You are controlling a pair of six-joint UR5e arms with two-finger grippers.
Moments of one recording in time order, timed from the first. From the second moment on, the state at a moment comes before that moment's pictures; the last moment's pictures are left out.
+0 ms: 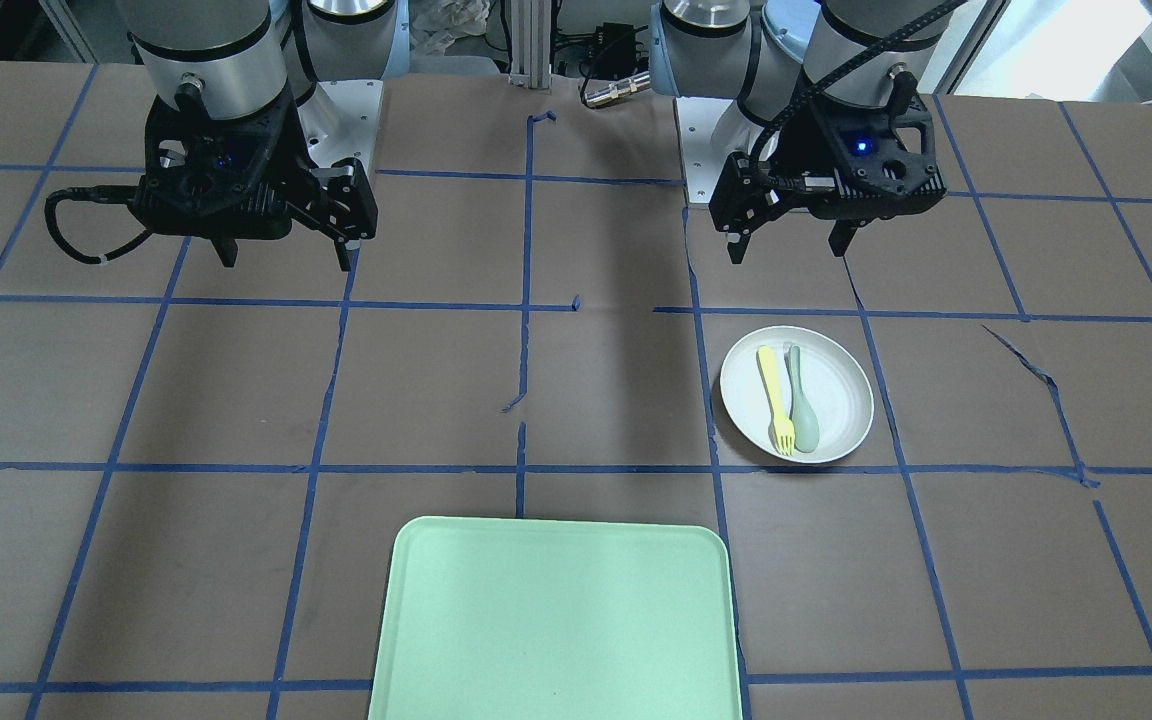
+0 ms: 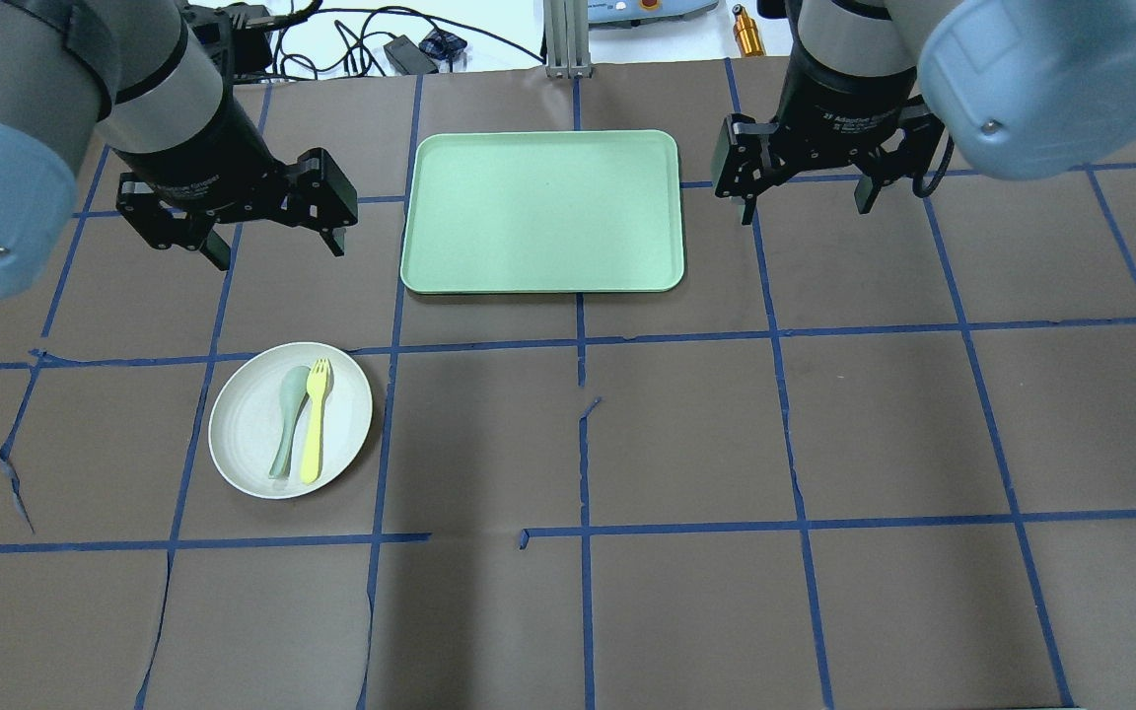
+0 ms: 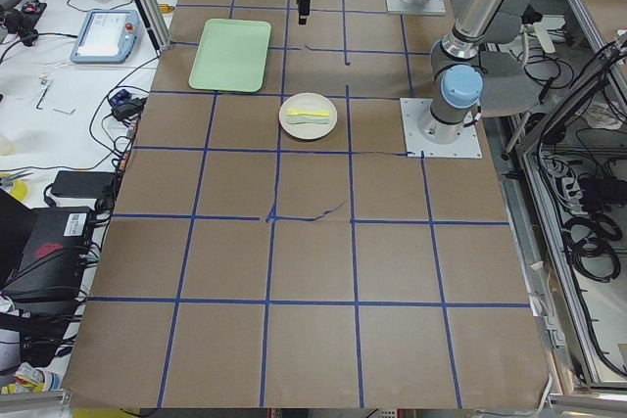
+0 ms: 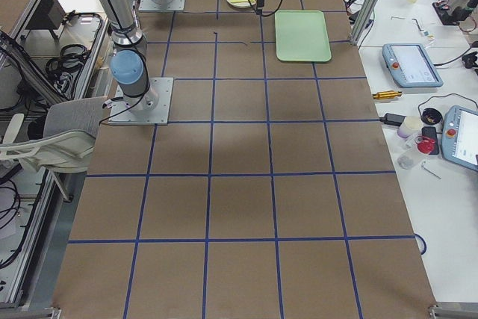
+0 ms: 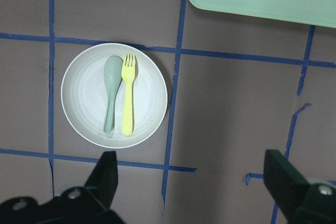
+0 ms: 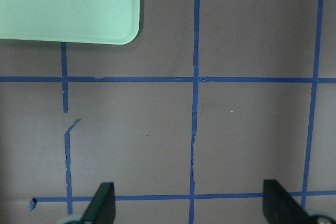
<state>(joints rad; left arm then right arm) -1.61 -1.52 -1.63 -1.50 1.60 -0.15 1.70 -1.52 1.50 -1.58 -1.63 0.11</state>
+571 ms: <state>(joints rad) -1.61 -1.52 -1.63 -1.50 1.60 -0.15 1.71 -1.52 1.50 -1.58 -1.63 0.11</state>
